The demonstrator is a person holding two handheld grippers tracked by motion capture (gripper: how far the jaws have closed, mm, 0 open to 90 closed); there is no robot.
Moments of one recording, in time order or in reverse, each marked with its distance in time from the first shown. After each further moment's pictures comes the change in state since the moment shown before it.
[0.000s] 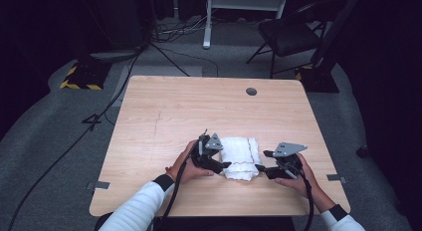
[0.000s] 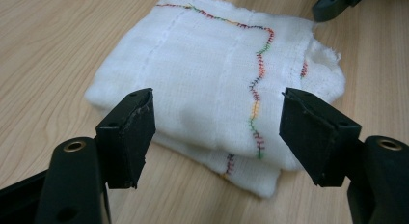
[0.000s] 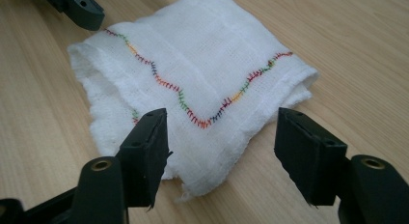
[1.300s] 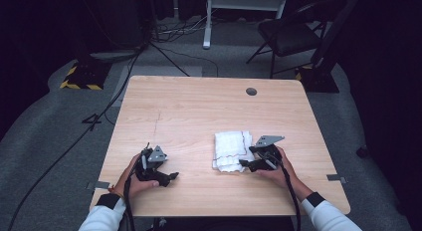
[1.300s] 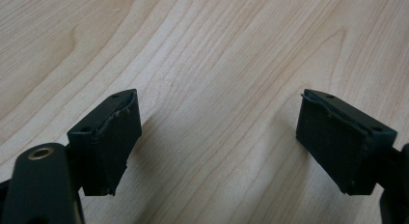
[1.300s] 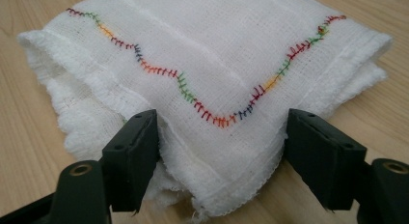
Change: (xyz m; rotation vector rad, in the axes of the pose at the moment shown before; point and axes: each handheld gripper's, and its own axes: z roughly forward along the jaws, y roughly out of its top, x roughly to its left) left arm 0.028 -0.135 -0.100 0.075 0.181 -0.167; right arm -0.009 0.013 0.065 0.041 0.055 0.099
